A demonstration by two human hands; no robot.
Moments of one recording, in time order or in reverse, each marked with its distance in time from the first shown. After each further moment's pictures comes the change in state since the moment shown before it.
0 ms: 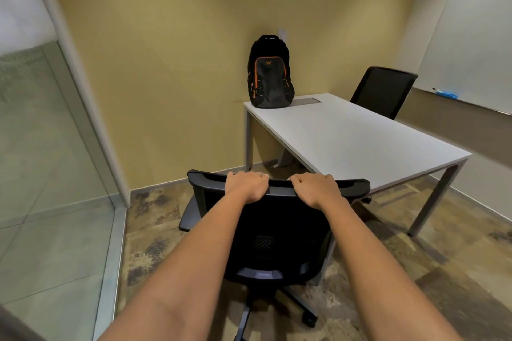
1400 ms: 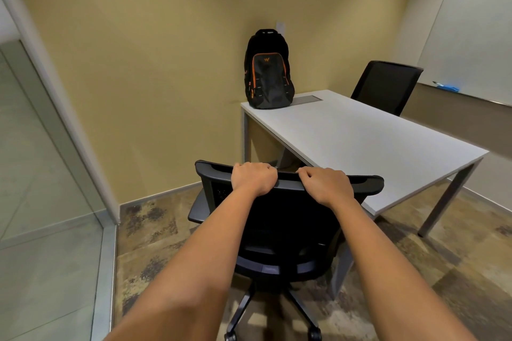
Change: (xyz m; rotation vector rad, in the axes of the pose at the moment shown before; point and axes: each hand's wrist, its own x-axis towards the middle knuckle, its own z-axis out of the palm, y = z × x) left_hand 0.135 -0.067 -0.014 -0.056 0.106 0.053; right_hand 0.115 -0.041 0.010 -0.012 0.162 0.047
